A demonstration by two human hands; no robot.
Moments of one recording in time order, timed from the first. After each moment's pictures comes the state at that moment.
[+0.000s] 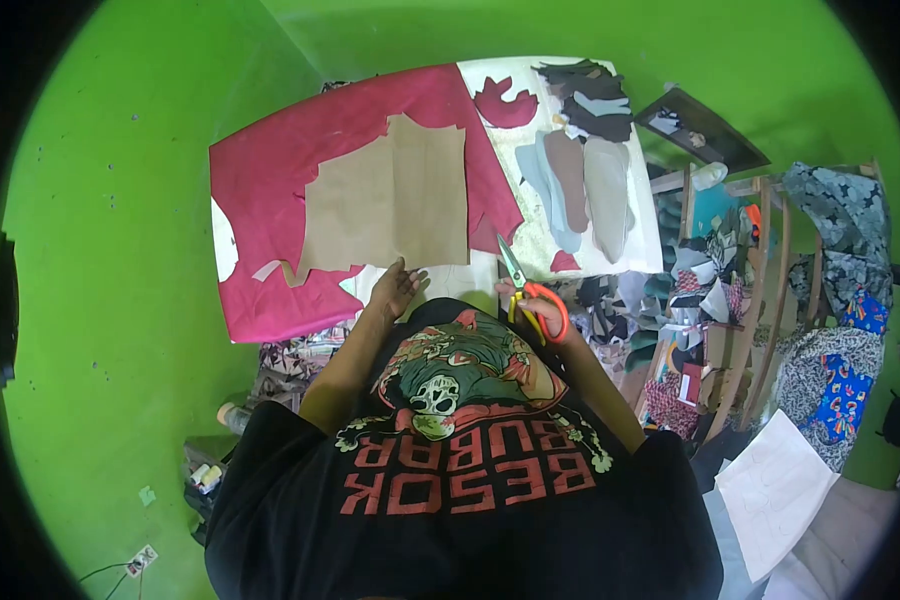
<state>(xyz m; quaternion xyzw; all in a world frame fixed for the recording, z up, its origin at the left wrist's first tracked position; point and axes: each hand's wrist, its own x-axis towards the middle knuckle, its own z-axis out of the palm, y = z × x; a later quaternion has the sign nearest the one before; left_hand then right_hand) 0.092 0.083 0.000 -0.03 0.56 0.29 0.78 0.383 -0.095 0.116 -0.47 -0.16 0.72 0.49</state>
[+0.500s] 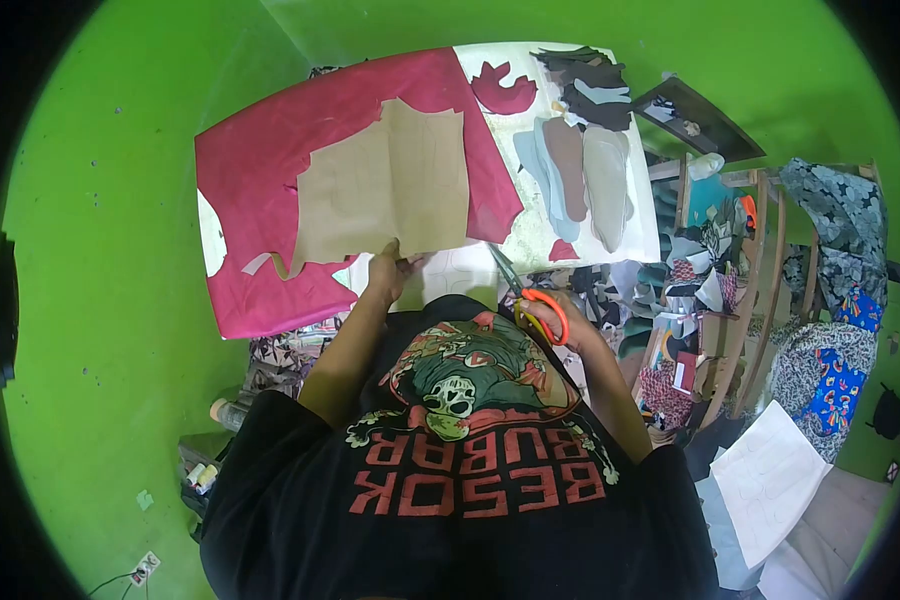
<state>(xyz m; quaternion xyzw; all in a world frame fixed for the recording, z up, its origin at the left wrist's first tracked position) 0.102 0.098 0.012 0.02 0.47 0.30 0.83 0.389 -0.093 0.182 -0.65 -0.28 0.66 0.26</state>
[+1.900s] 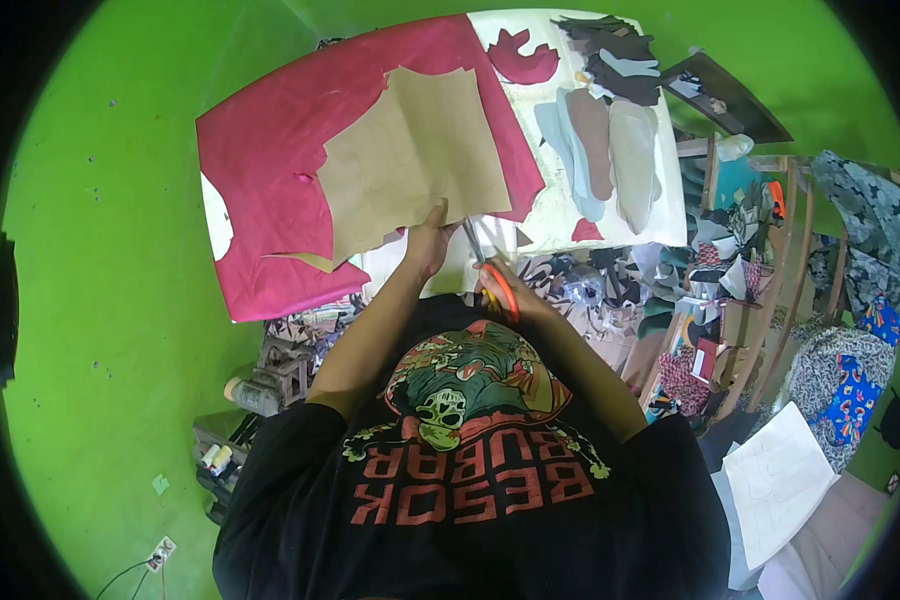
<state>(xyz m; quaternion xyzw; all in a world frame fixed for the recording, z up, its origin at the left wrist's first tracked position) 0.161 0.093 0.046 0.16 0.44 0.35 0.81 0.303 -0.067 0.057 -0.55 -0.32 0.69 0.34</state>
